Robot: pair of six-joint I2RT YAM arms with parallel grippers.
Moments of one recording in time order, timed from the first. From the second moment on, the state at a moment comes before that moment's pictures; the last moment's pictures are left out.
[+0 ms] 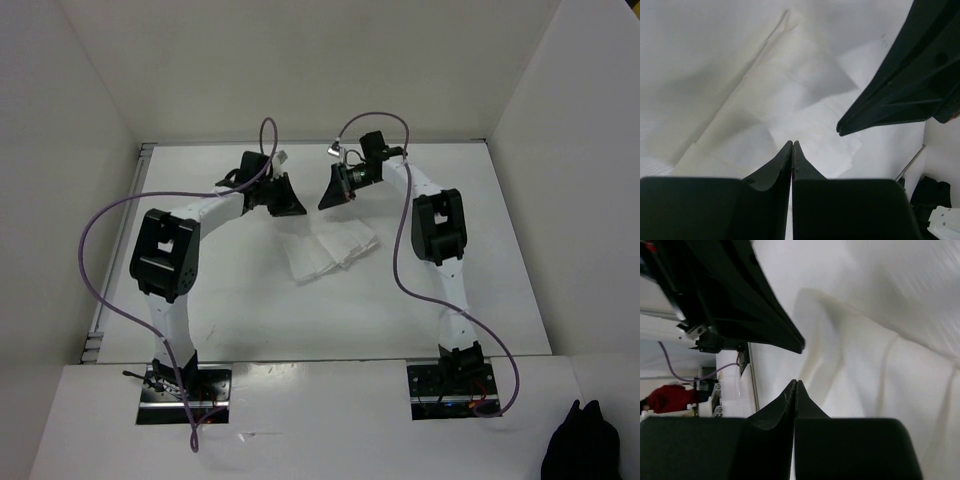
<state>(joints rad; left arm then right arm) -0.31 1.99 1.41 -0.20 0.50 -0.58 0.28 2.48 2.10 -0.76 -1.19 -0.02</state>
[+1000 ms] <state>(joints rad) -0.26 2.05 1.39 -0.25 0.43 -0.50 0.26 2.60 2.17 -0.73 -1.13 -0.03</state>
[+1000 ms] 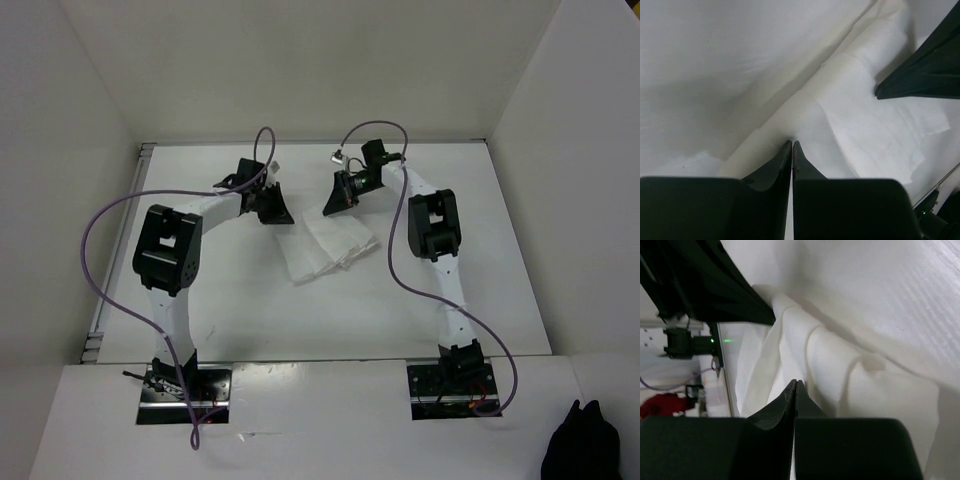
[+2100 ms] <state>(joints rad) -0.37 1.50 1.20 -0.48 0.20 -0.47 0.28 1.64 1.53 -0.69 -0.60 -0.24</state>
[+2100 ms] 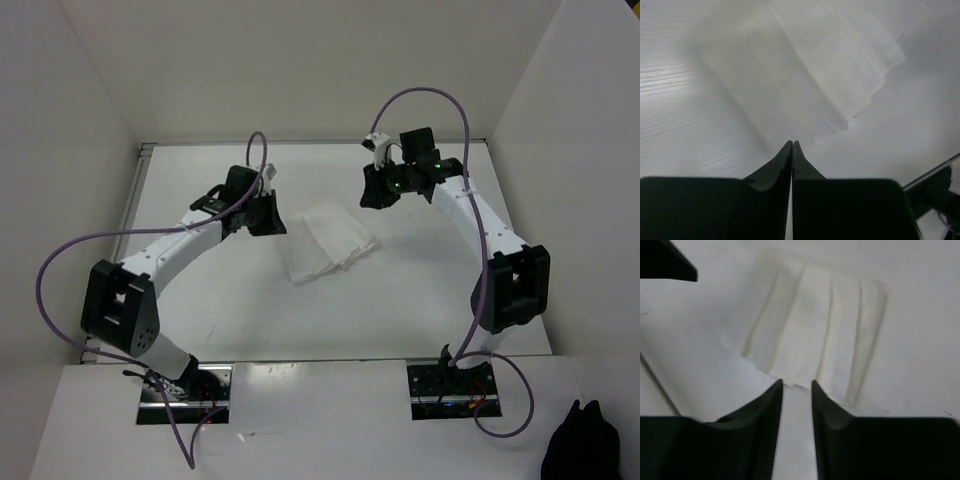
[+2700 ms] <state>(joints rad) -0.49 1.82 1.23 -0.32 0.18 -0.54 0.31 1.93 1.54 -0.54 -0.01 -0.21</state>
